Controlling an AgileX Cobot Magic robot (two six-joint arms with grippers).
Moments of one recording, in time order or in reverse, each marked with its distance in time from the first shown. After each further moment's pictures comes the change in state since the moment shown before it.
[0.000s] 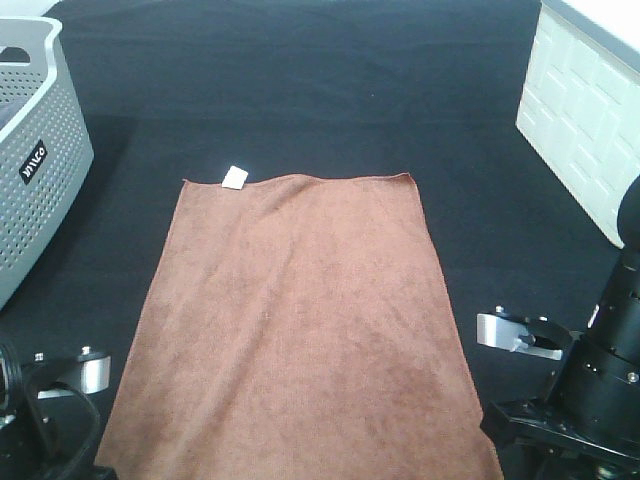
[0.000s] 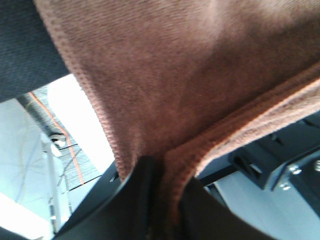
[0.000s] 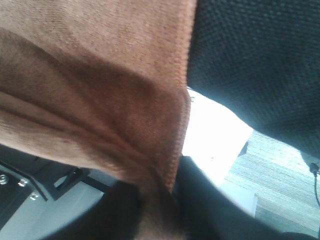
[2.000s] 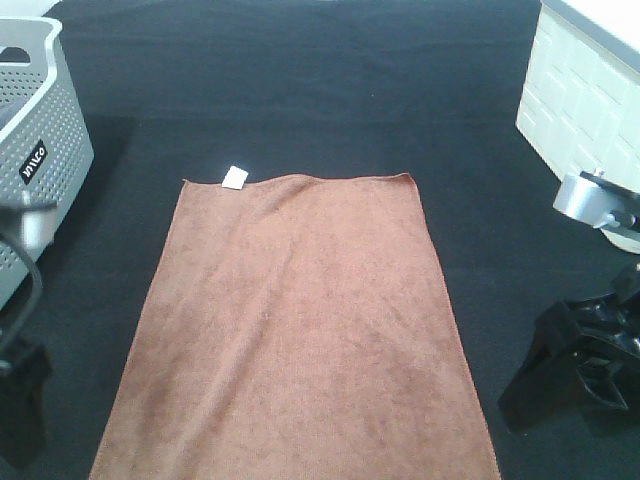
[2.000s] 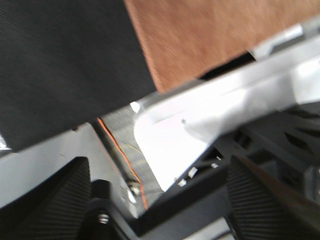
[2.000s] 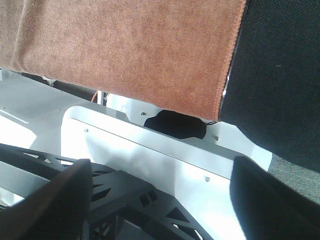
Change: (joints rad) left arm -0.001 -0.281 -0.259 0.366 0.245 -0.224; right arm -0.005 -0.559 0.003 0.008 0.008 0.156
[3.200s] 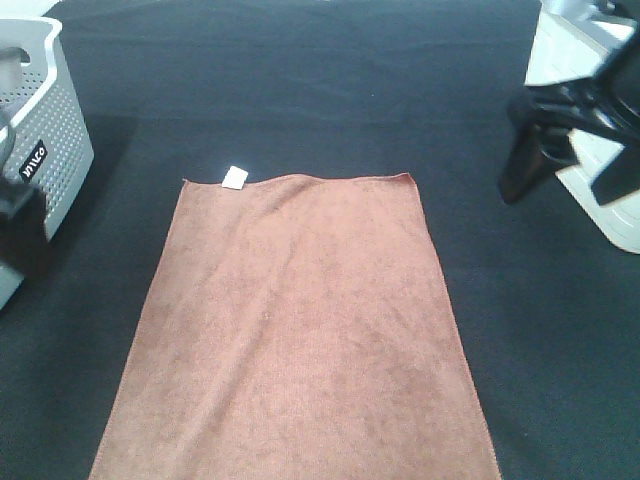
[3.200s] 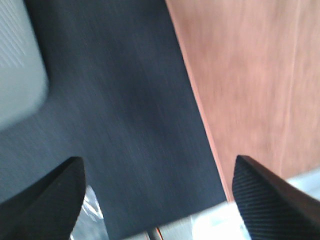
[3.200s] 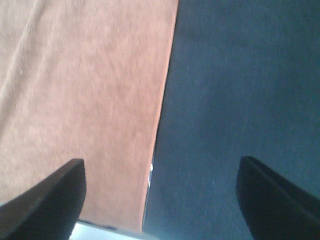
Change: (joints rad) left arm 0.108 0.015 -0.199 0.199 -0.161 0.038; right arm 0.000 0.251 -0.524 -0.366 0.027 0.211
